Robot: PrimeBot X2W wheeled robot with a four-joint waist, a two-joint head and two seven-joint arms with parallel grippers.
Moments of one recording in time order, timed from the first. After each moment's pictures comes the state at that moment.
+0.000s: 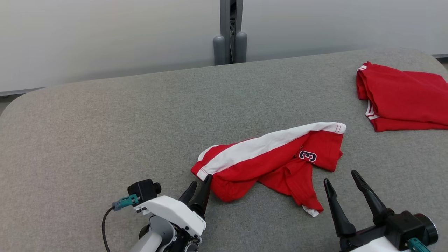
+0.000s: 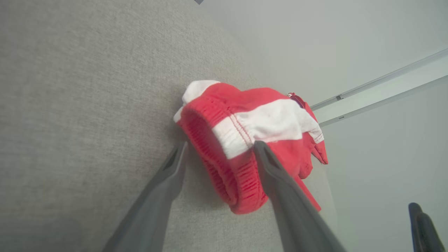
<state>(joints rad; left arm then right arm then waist) -0.33 0.05 -0.61 0.60 -1.21 -0.05 -0.10 0.05 -0.08 0.14 0.05 0.11 0.13 -0.26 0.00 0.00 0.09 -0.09</state>
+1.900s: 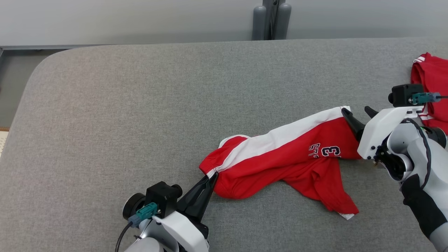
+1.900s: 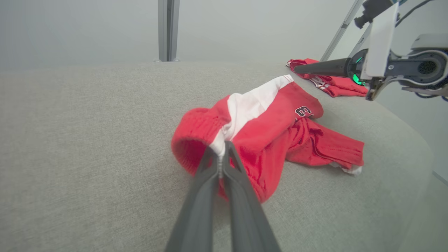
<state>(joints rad) -0.32 0.32 -0.85 0.17 -0.71 0.10 -0.19 -0.77 -0.29 0.47 0.91 0.67 0.13 0.13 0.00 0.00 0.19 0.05</state>
